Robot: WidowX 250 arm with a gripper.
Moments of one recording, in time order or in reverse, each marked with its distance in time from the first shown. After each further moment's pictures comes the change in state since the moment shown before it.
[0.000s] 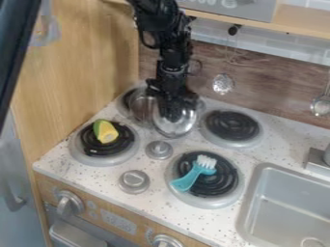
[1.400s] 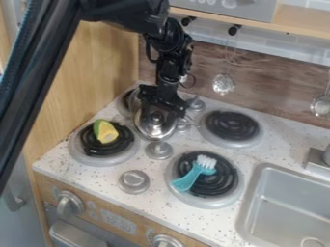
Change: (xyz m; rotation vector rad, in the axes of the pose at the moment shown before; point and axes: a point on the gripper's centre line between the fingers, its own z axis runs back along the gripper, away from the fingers) arm 0.012 0.039 -0.038 0.211 0.067 0.143
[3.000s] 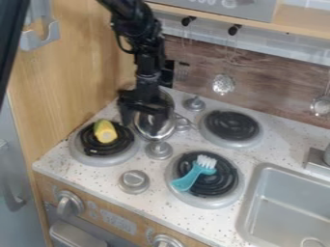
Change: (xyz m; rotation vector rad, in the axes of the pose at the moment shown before) arm -0.053 0.007 0.023 -0.164 0.129 -0.042
